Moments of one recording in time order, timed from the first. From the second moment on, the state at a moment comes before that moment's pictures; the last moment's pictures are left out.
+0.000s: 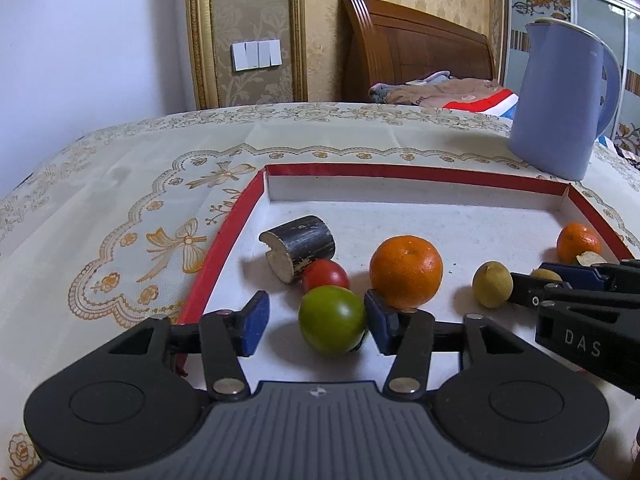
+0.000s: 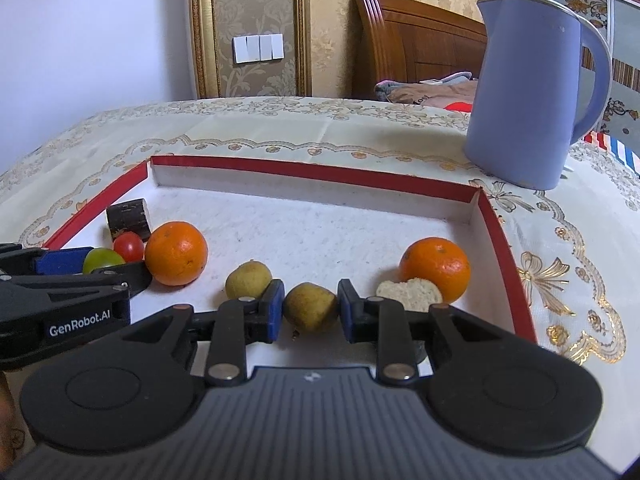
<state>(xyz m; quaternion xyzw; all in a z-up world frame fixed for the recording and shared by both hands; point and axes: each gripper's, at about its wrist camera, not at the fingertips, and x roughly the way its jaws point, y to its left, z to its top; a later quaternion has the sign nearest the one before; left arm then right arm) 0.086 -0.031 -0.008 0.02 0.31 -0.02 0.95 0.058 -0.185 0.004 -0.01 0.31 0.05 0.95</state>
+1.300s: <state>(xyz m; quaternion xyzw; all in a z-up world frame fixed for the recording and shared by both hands) 0.065 -0.012 -0.001 -0.02 0.29 -0.04 0.96 0.037 -0.207 0.007 0.06 0.27 0.04 0.96</state>
